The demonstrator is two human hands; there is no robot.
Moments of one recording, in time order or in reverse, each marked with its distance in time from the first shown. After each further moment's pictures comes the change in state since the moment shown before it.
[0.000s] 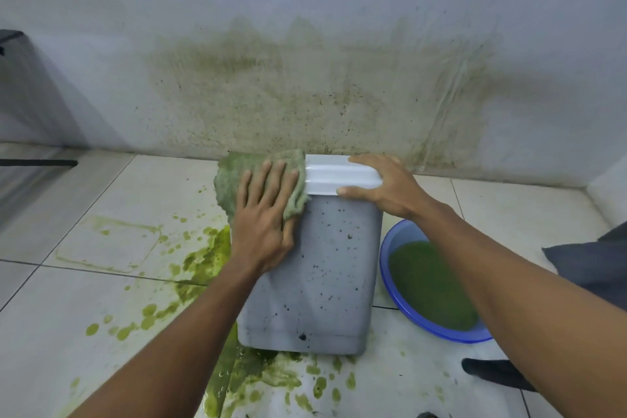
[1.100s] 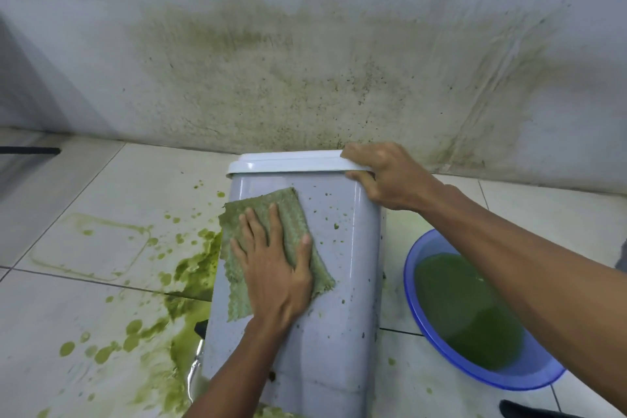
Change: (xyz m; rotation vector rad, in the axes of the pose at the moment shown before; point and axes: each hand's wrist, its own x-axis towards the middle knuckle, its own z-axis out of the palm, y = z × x) left_hand -0.045 0.015 0.077 -0.333 -0.091 -0.700; right_hand 0.087 0.007 0.035 -0.314 0.128 -0.662
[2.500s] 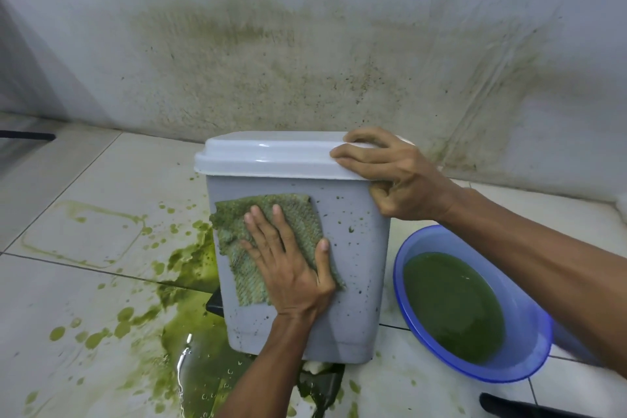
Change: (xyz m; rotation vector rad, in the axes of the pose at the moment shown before) left_hand -0.018 0.024 0.036 -0.014 0.390 0.167; right_hand -0.015 -0.020 -0.032 0.055 0.107 -0.390
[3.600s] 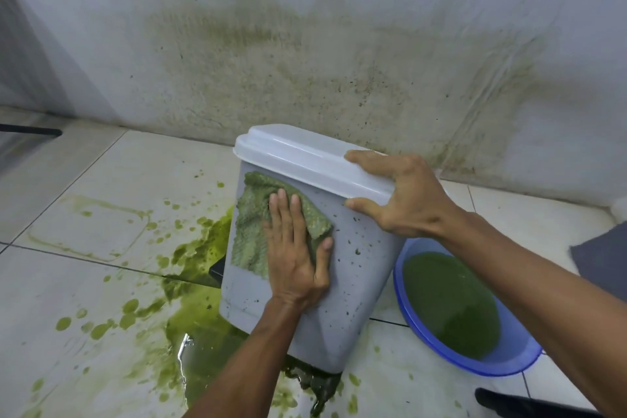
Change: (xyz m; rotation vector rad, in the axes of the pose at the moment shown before) left_hand 0.013 -0.015 -0.010 -0.191 -0.108 0.200; right_hand -0.007 -0.049 -0.011 0.112 -0.077 0.644
